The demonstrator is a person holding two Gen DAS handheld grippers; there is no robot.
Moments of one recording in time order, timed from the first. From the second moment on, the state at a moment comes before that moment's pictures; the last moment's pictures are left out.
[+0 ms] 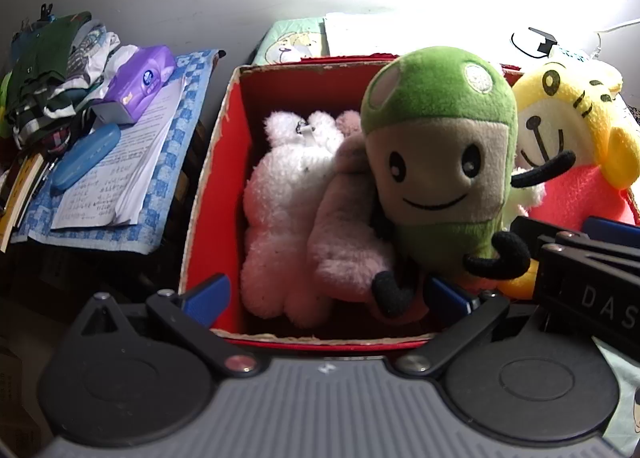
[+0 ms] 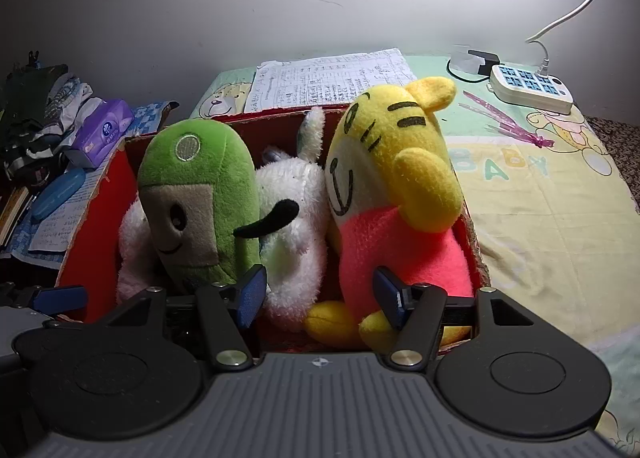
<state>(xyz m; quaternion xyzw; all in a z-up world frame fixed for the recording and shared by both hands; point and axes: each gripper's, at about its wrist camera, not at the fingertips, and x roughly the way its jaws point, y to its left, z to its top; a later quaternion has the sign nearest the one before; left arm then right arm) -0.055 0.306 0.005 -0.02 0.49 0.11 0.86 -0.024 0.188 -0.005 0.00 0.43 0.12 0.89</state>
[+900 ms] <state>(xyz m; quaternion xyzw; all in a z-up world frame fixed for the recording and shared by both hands) -0.055 0.305 0.005 -0.03 0.50 0.12 0.86 -0.018 0.187 -0.006 0.00 0.44 0.14 0.89</state>
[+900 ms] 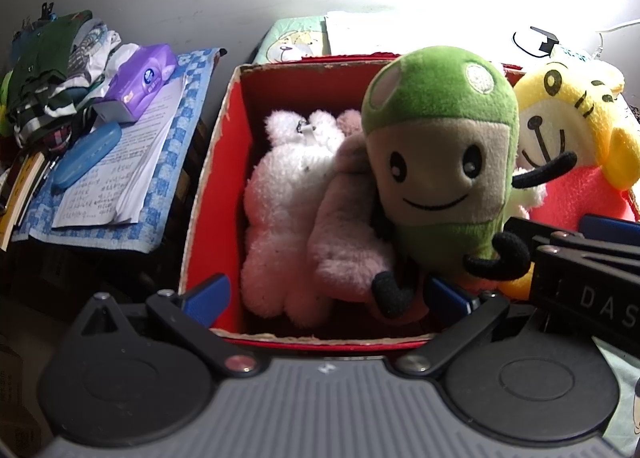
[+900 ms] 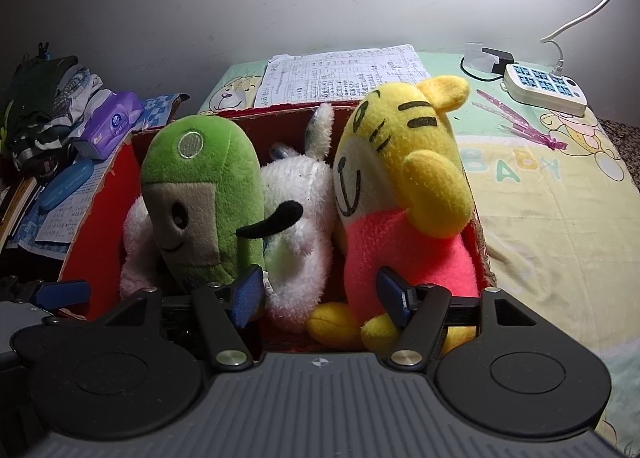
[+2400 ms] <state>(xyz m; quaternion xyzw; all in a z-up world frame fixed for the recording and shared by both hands) -0.052 0.306 0.006 -0.02 0.51 0.11 0.85 -0.016 0.188 -0.006 0.00 0.44 0.15 0.88</state>
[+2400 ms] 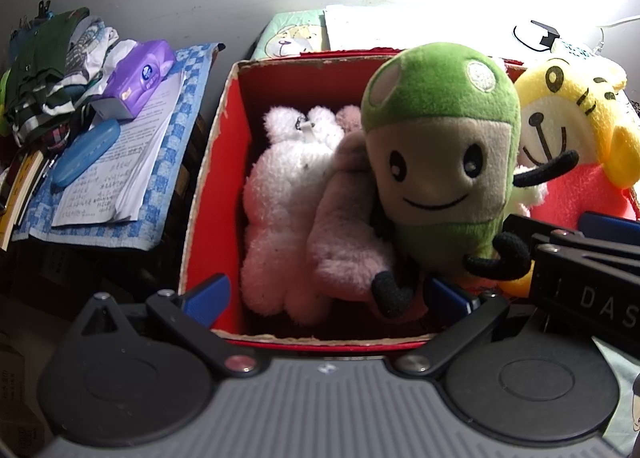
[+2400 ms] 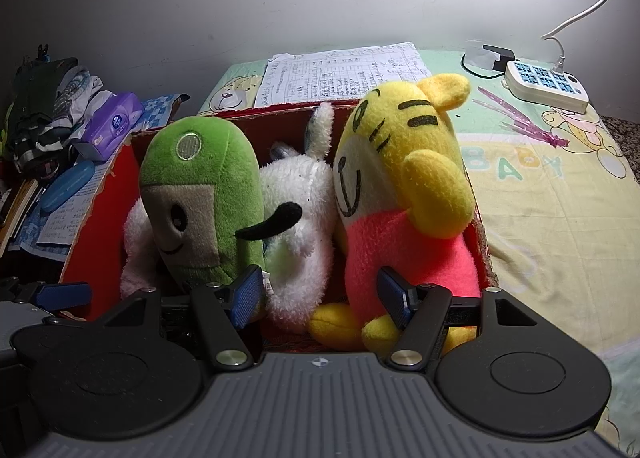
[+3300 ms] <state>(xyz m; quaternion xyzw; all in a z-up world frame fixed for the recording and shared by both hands) -0.052 0.306 0.005 -0.03 0.51 0.11 0.86 -0.017 0.187 -0.006 0.01 0.44 0.15 0.89</state>
